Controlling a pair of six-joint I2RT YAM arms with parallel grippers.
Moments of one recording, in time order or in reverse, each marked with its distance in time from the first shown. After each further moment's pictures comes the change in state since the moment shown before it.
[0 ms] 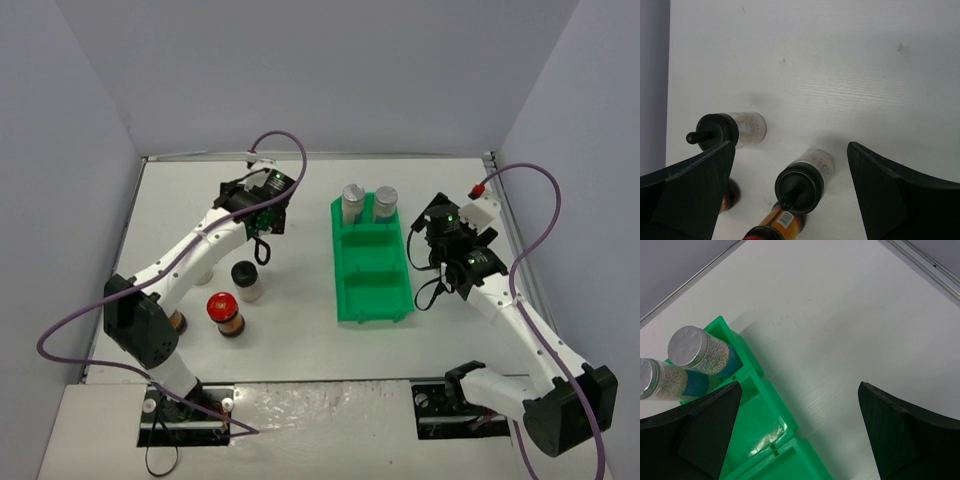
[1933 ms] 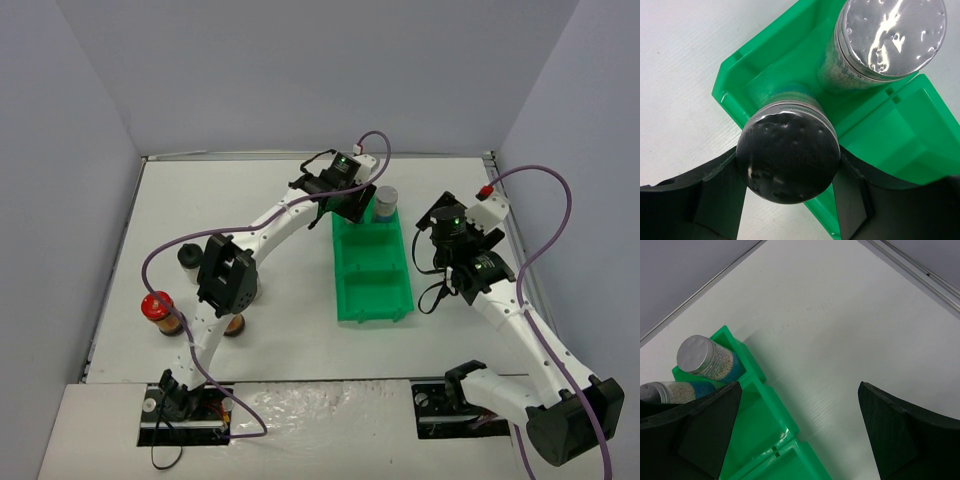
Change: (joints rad) left arm -0.077 0.633 0.584 0.317 0.708 0.366; right arm 0.000 -0.051 0.000 -0.007 0.026 -0.002
